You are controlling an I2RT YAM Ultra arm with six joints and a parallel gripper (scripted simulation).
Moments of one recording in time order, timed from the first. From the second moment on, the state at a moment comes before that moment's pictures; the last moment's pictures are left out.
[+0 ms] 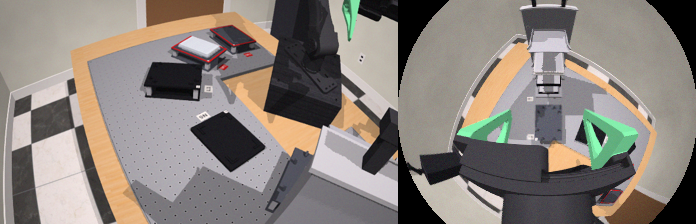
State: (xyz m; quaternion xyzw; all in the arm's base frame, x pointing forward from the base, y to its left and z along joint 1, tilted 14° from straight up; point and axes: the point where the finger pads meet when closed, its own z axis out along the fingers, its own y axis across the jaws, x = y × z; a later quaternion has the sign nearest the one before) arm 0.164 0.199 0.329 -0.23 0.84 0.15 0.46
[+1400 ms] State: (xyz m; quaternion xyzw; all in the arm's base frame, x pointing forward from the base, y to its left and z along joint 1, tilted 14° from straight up) arm 0.196 0.214 0.317 -0.22 0.85 0.14 0.46
